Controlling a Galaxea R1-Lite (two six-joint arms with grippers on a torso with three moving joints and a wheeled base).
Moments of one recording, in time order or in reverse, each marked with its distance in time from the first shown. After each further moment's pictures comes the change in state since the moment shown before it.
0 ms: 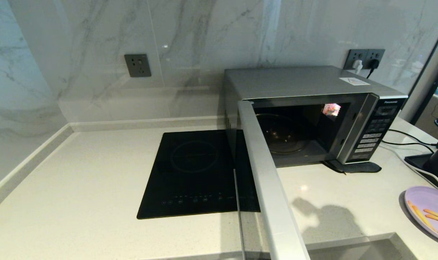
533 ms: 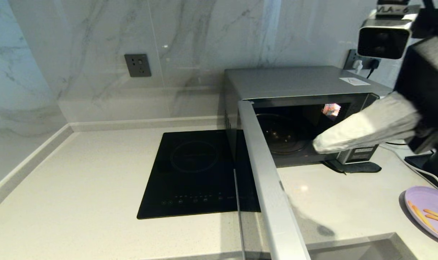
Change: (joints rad) left arm 0.000 0.000 0.000 0.000 0.000 0.000; right arm 0.381 0.206 -0.008 -0.042 -0.442 -0.049
